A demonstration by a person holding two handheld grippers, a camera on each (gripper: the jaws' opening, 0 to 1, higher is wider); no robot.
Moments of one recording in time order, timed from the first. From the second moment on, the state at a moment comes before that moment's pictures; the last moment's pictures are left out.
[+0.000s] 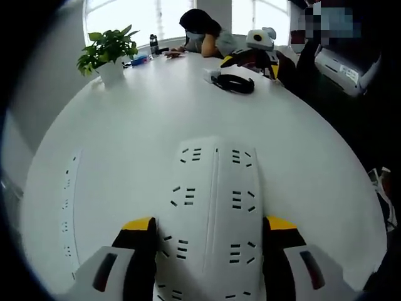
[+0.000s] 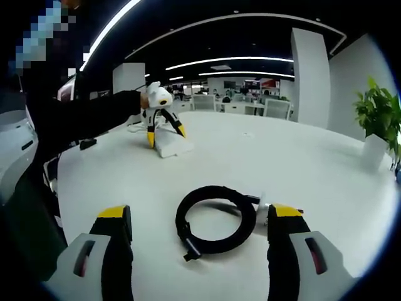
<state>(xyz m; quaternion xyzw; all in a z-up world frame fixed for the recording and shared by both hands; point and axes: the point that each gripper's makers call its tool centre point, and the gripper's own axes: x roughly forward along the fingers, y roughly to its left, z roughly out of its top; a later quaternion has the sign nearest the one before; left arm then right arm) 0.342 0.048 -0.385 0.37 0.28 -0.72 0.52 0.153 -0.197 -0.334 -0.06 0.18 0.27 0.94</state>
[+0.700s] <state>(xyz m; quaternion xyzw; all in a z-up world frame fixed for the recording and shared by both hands) 0.348 0.044 -0.382 0.34 0.27 -0.71 0.55 0.152 -0.193 -0.331 -0.06 0.17 0.28 0.94</state>
